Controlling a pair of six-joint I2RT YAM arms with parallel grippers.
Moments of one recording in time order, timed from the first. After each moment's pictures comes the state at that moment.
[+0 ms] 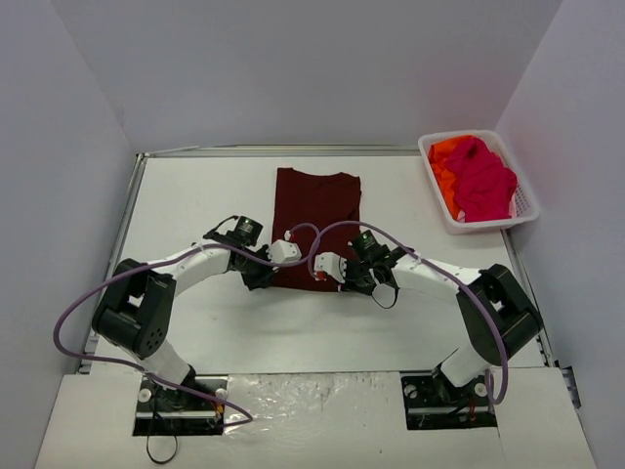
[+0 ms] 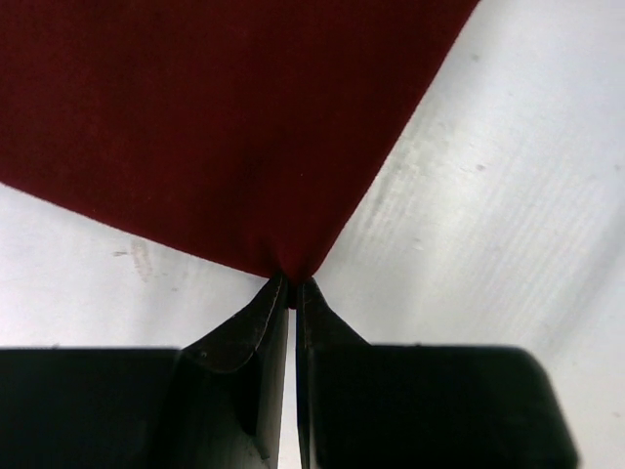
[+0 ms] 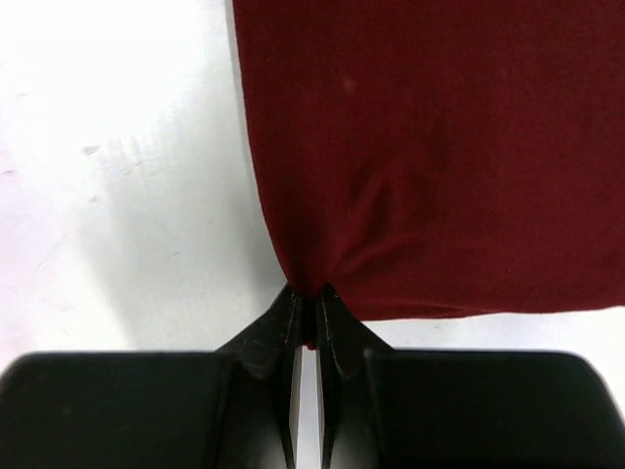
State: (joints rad) left arm -0.46 1.61 0.95 -0.49 0.39 0.65; right arm 0.61 1.56 0.78 -0.30 -0.25 -0.80
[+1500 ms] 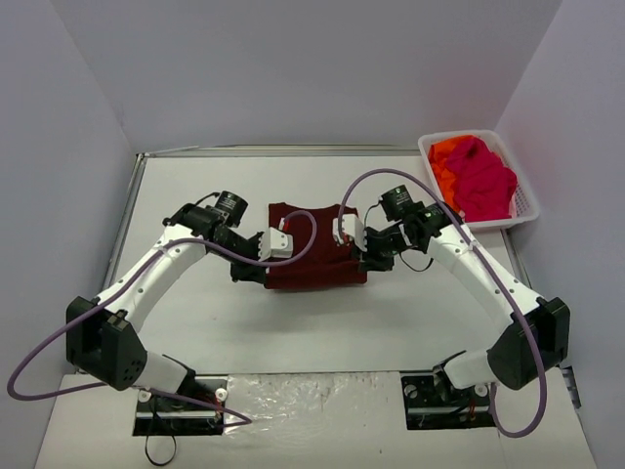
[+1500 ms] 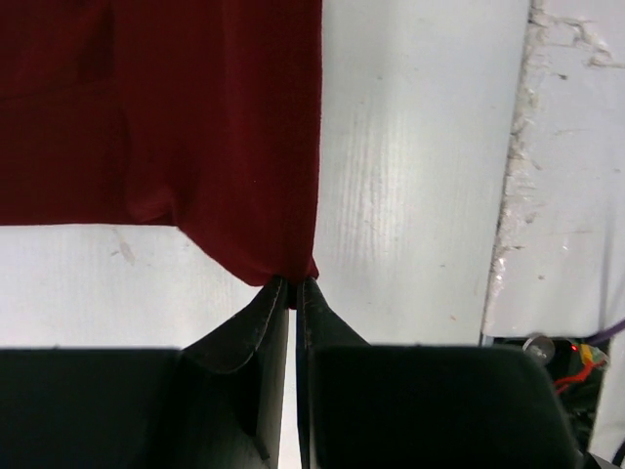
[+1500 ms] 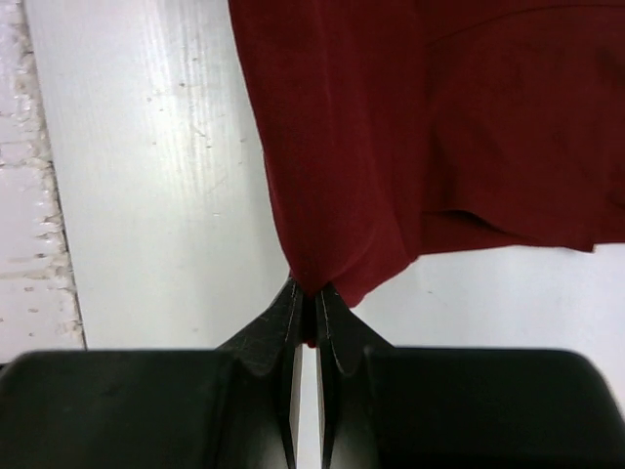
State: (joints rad) left arm -0.45 1.42 1.26 -1.12 0.66 0.93; right arm 0.48 1.38 1.20 -0.98 -0.57 -0.92
